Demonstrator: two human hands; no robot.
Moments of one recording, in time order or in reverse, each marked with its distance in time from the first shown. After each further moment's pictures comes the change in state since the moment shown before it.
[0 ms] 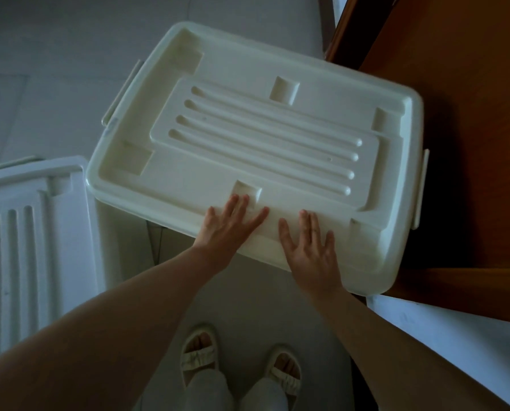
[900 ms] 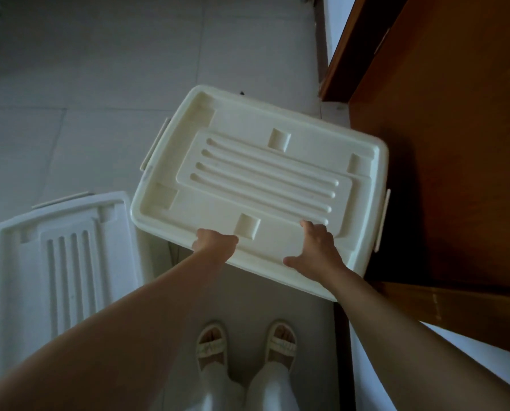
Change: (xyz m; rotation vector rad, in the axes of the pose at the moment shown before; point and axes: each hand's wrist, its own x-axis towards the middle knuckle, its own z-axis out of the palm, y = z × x) left_hand -0.032 -0.023 -0.122 -1.288 -0.223 -1.022; right_hand 0.010 0.035 -0.161 0.607 -0.412 0.306
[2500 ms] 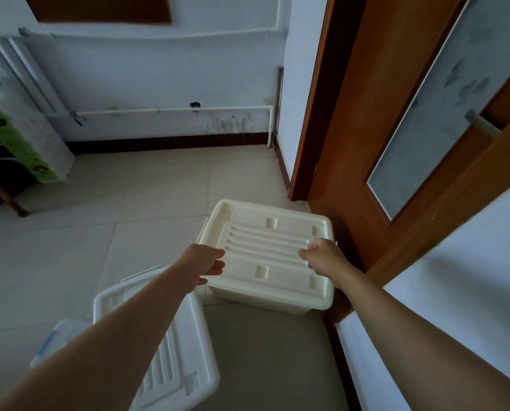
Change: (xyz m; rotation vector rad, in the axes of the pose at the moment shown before) left_hand -0.328 -0.077 -0.273 -0.222 -0.222 0.376; right_hand -0.345 -0.136 -0.111 0.549 0.315 0.037
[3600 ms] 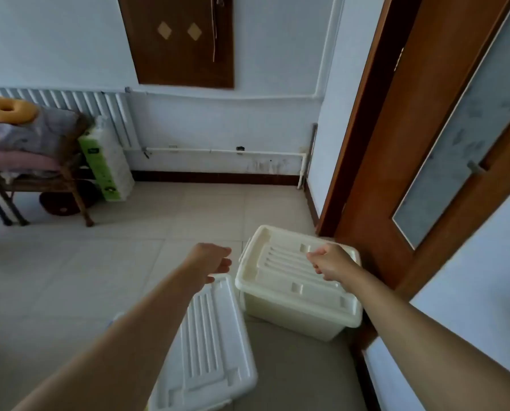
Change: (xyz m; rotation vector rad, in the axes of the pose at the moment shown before) left_hand -0.163 -0.077 -0.134 -0.095 0.102 0.187; right_hand -0.167 -0.063 0.065 -0.085 -0.024 -0.219
